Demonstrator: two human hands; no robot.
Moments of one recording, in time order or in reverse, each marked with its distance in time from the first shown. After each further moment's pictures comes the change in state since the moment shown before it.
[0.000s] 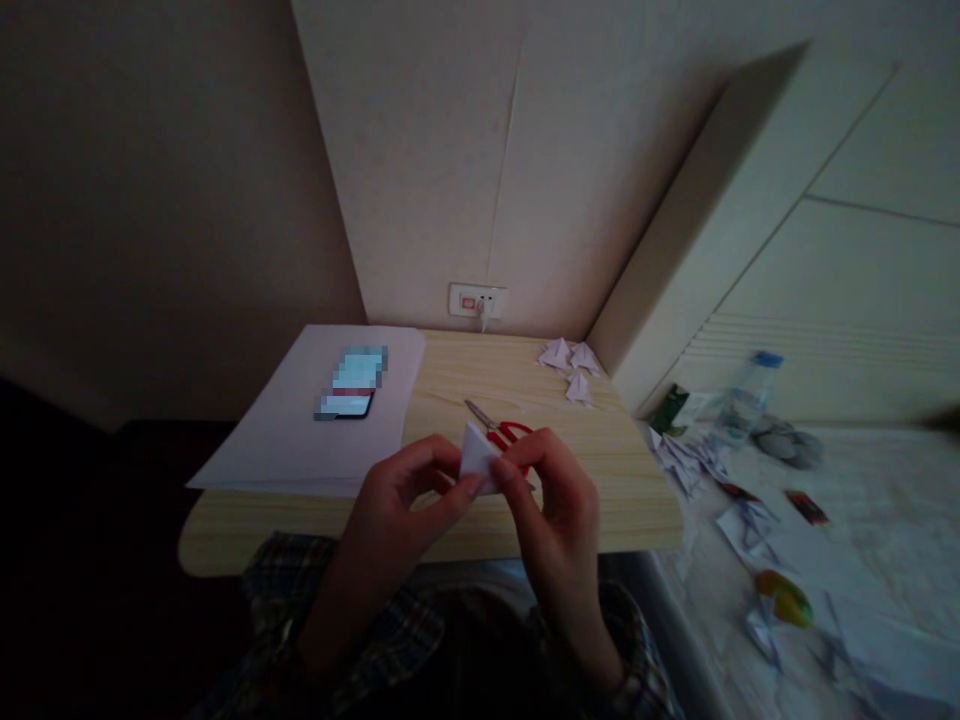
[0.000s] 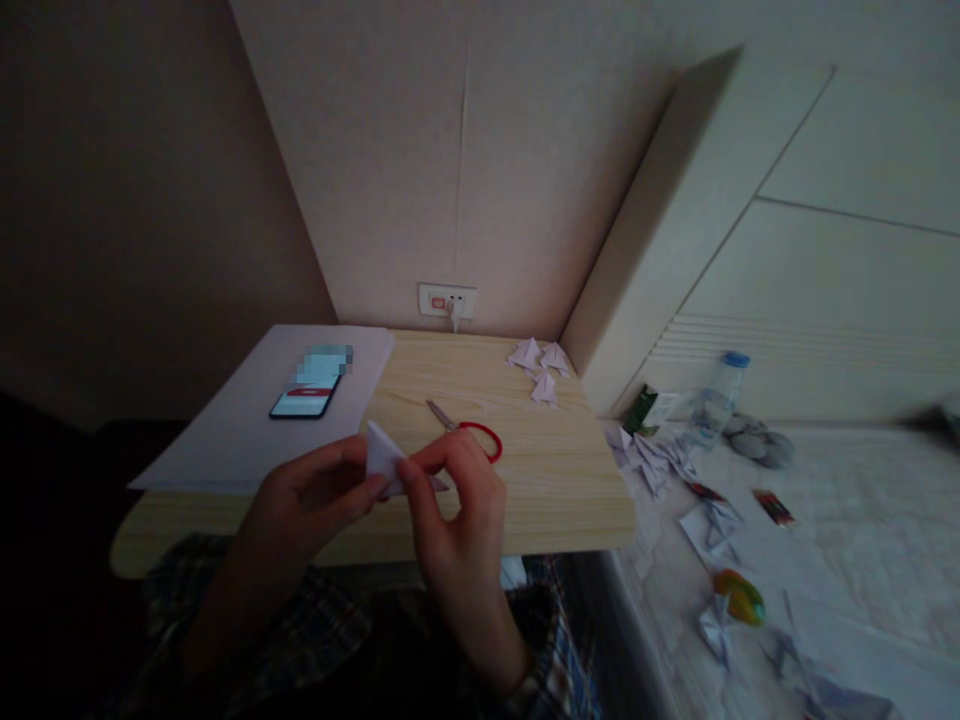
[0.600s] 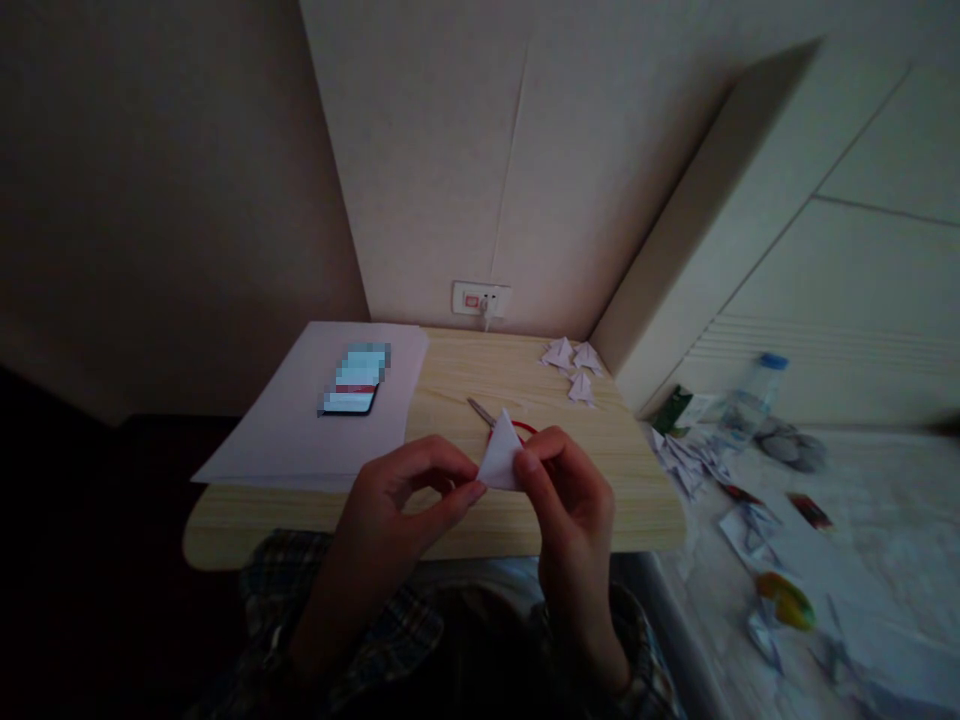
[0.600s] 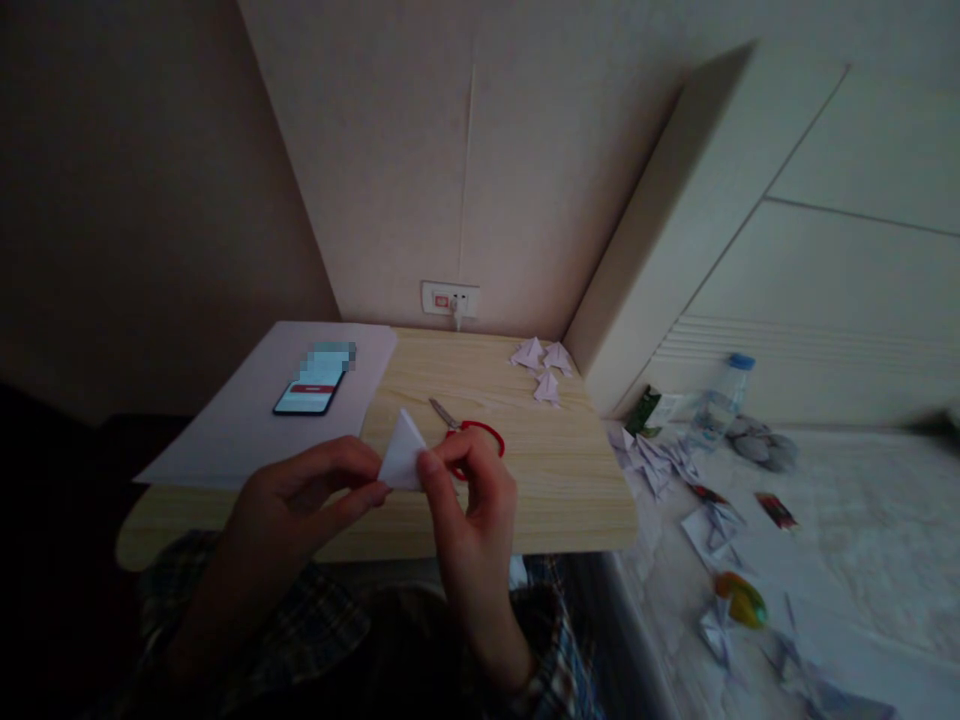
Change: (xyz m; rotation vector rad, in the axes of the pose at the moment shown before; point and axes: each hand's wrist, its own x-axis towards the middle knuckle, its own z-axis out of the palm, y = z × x) left_hand -0.003 0.001 -0.007 0.086 0.008 0.131; right_hand 0.000 -0.001 -0.001 0.155 0.060 0.127
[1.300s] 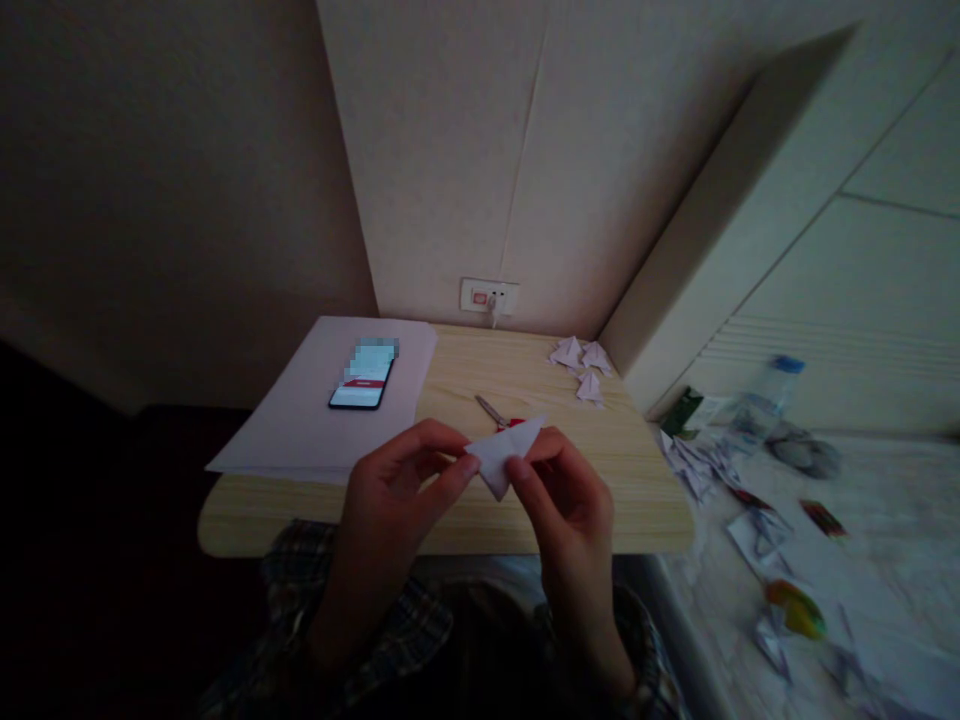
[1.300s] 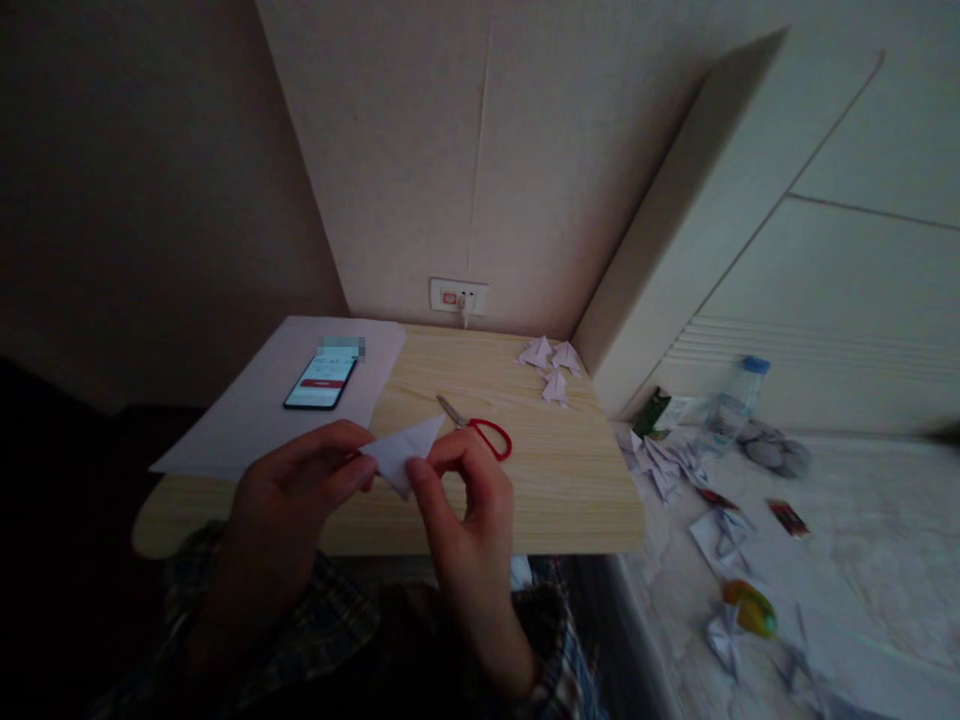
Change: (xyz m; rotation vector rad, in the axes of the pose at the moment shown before) left_hand -0.002 0.010 0.011 -0.160 0.233 -0.082; right_hand -0.003 0.001 0.003 -0.011 -0.071 0.007
